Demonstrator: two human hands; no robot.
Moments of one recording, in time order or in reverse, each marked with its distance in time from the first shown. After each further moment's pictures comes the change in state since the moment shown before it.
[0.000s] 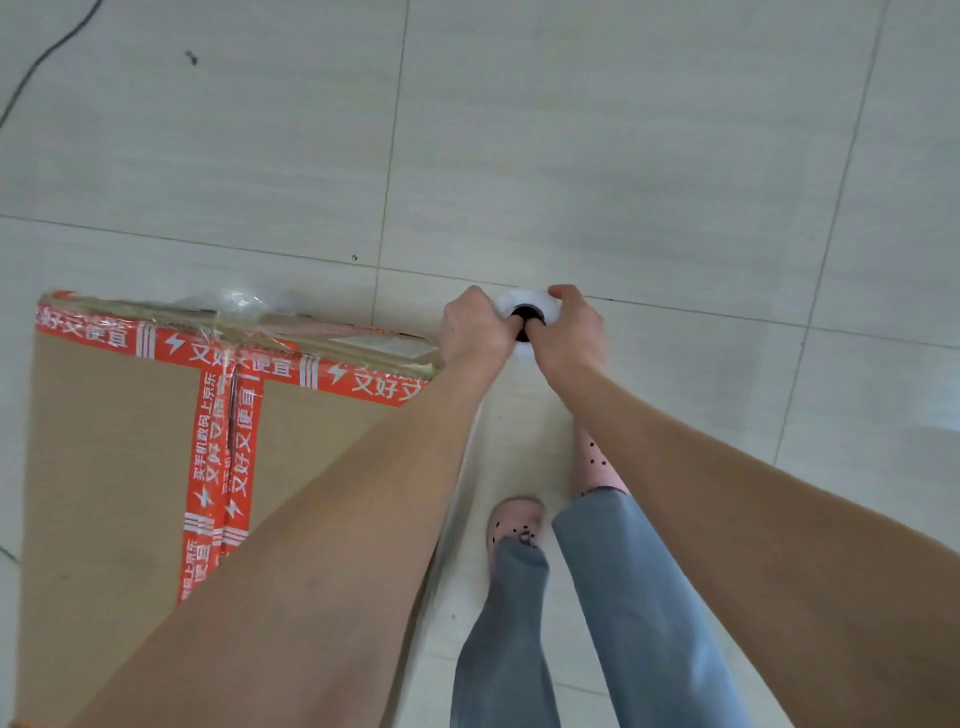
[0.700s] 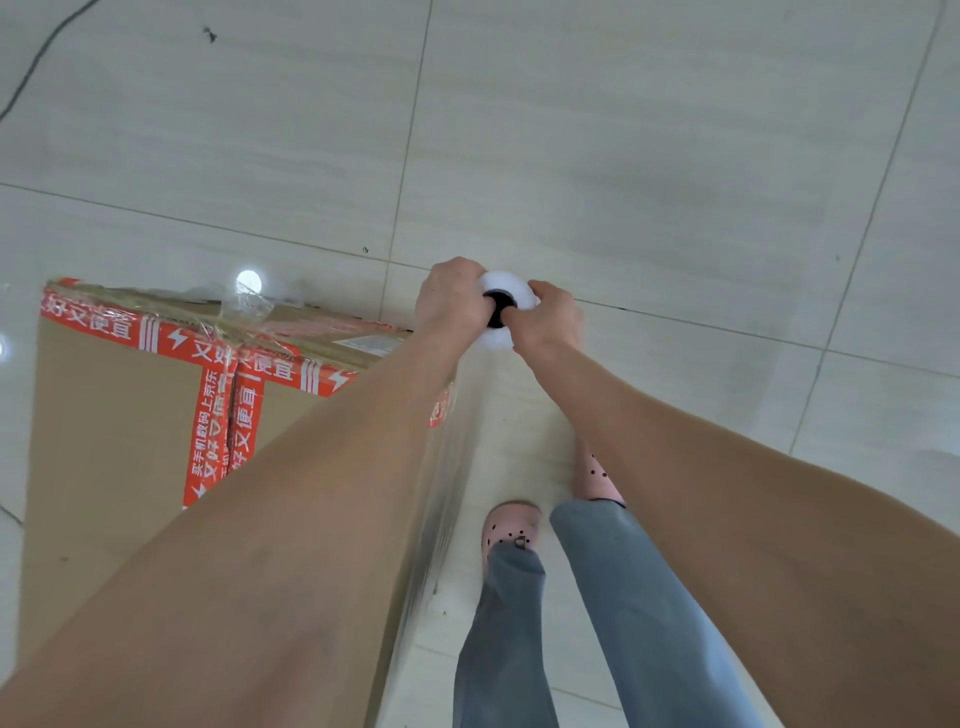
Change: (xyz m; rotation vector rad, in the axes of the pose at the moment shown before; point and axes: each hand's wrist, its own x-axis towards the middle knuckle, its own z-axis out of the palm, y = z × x) left_hand 0.038 0.003 -0.037 0.163 -0.042 0.108; right_hand 0.019 -0.035 0.016 0.165 -0.130 0.071
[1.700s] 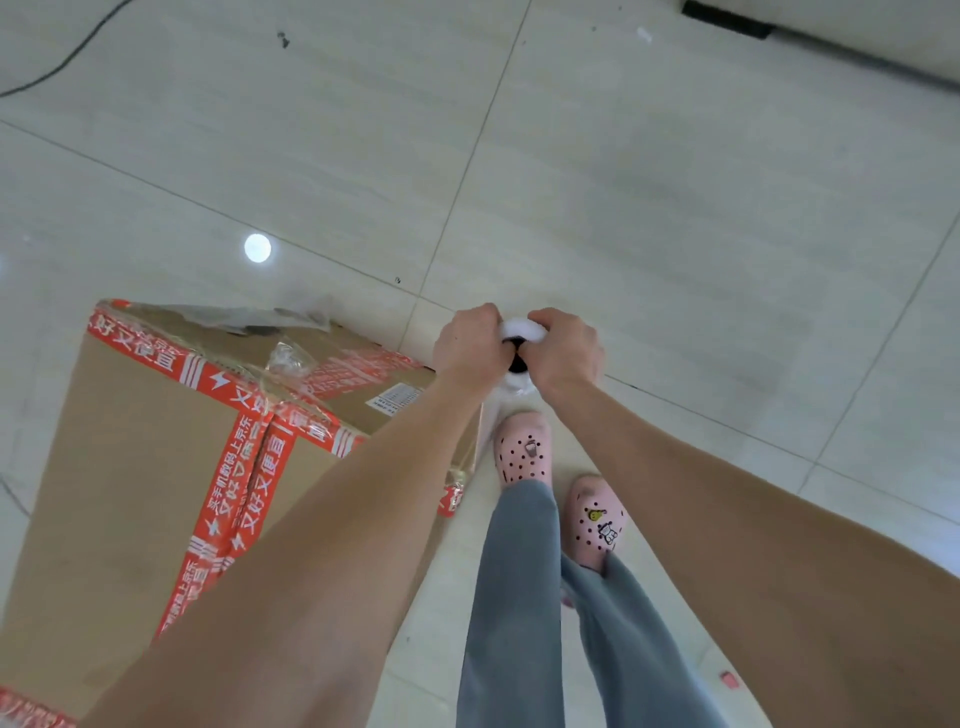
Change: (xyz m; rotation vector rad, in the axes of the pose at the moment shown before) left_hand 0.036 -0.005 -0.038 -0.062 0.057 -0.080; right_hand 0.034 -0.087 0.007 -0.473 -0.025 -0.122
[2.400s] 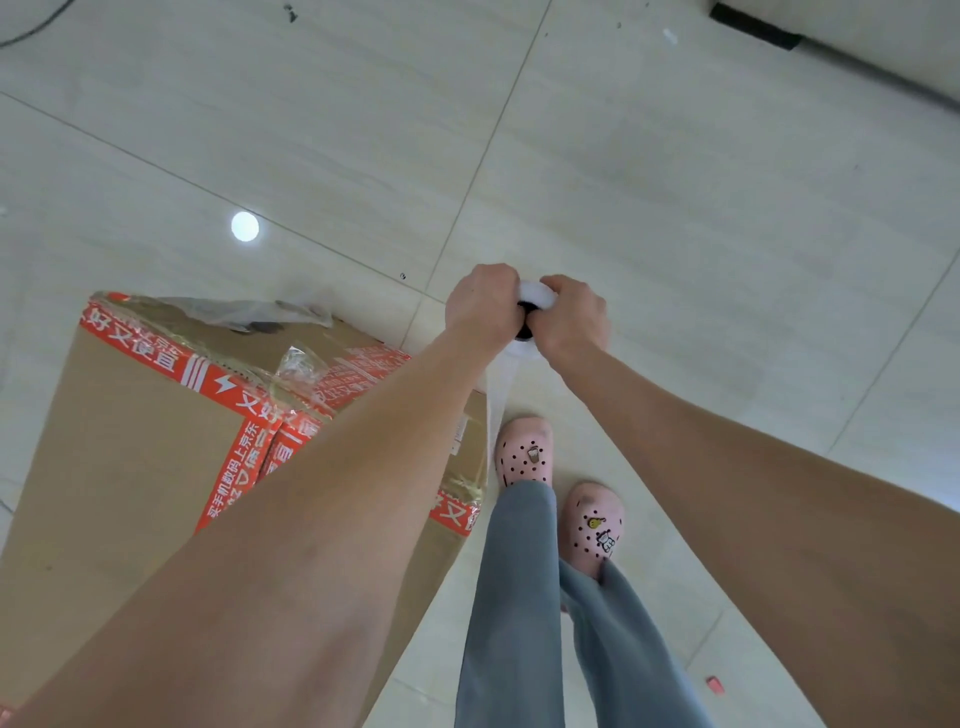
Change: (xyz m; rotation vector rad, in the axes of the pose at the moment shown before) left_hand 0.050 0.002 -0.029 0.073 -0.048 0.073; right_hand 0.028 -0.038 0.001 0.016 -0.005 -0.033
